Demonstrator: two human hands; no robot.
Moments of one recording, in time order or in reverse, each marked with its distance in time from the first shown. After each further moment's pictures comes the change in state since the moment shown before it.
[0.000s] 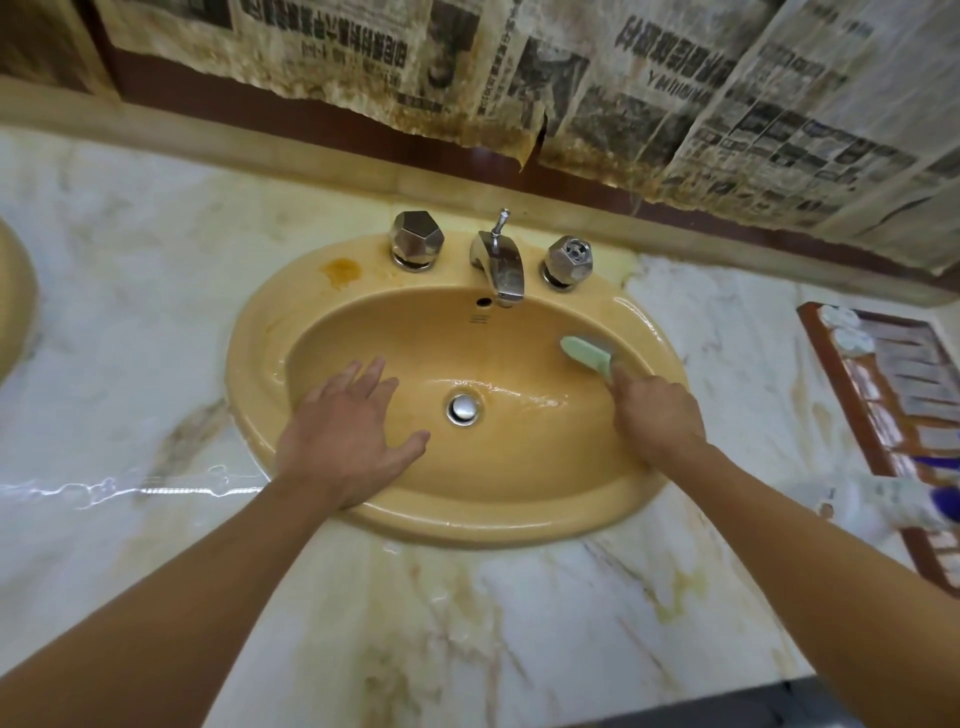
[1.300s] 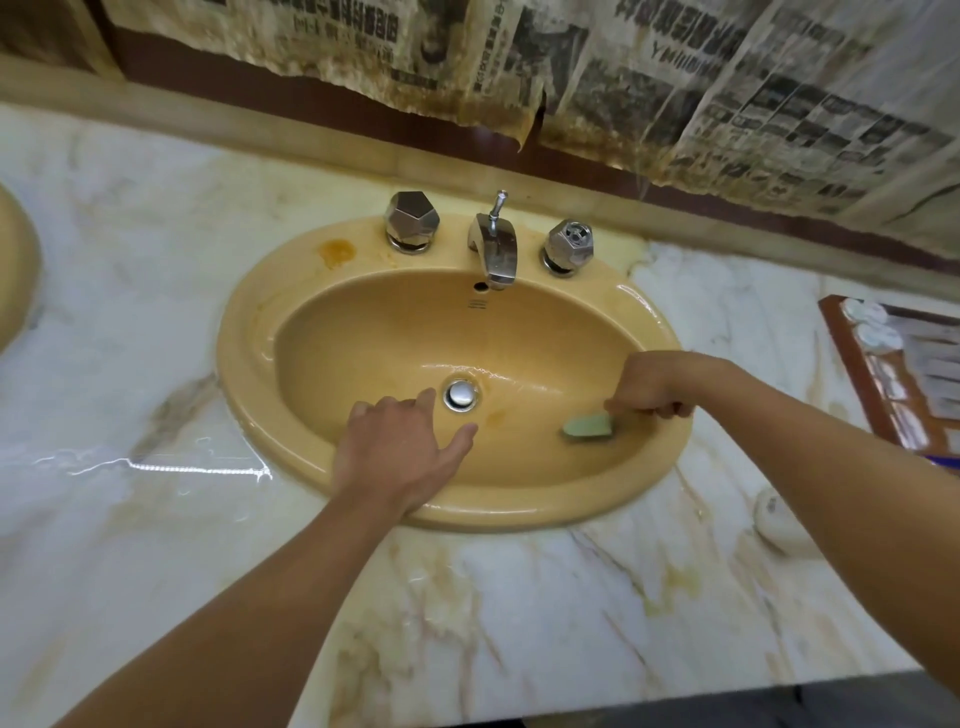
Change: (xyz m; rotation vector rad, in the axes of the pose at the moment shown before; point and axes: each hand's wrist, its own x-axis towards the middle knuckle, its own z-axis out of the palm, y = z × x) left_hand -0.017 0.076 0.008 -0.004 -0.045 -0.128; right_hand 0.031 0.007 -0.061 0.062 -0.523 0.010
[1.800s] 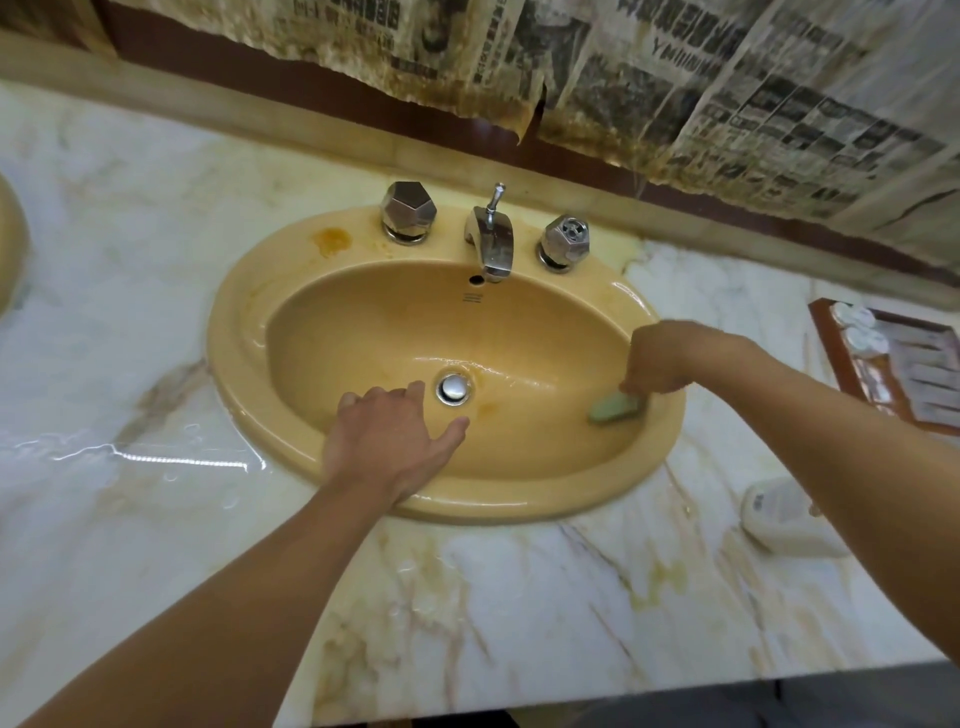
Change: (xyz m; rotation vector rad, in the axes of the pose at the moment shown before) left_hand -0.002 0.003 -0.004 -0.016 -0.031 -0.051; right_hand -0.013 0.007 -0.021 -0.201 0.116 -0.054
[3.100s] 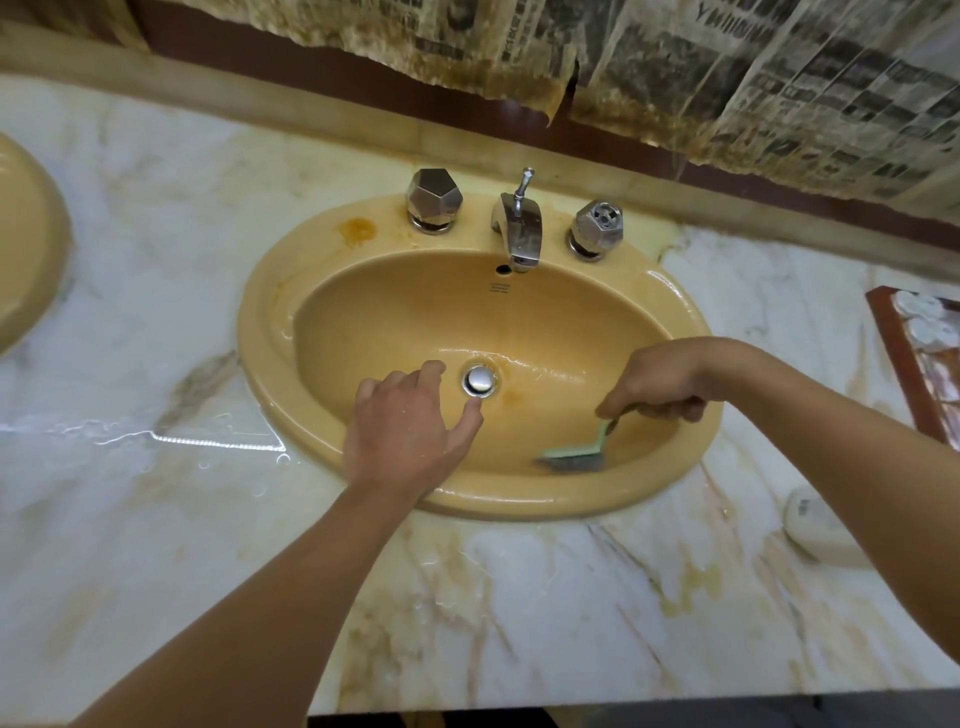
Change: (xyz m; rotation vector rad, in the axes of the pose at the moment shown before) left_hand 0.006 -0.010 0.027 -0.186 0.326 0.021; right_hand -0.007 -0.026 0.008 0.378 -0.414 -0.005
